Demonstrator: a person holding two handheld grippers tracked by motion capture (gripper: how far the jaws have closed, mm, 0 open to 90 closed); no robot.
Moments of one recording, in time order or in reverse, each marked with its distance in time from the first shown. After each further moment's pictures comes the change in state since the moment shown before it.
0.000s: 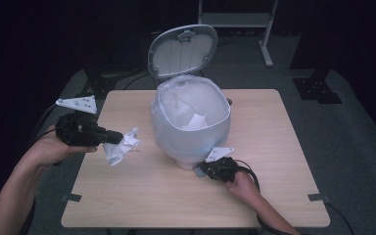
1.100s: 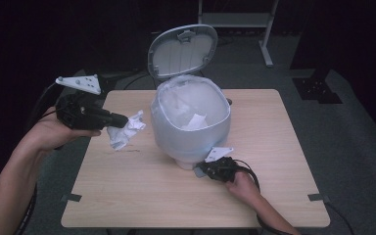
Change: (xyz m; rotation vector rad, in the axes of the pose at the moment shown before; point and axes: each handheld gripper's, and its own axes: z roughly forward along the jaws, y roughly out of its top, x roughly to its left) left arm -0.010 0.049 -0.018 -0.026 0.040 0.049; right arm 0.000 0.001 0.000 0.005 0.000 -0.005
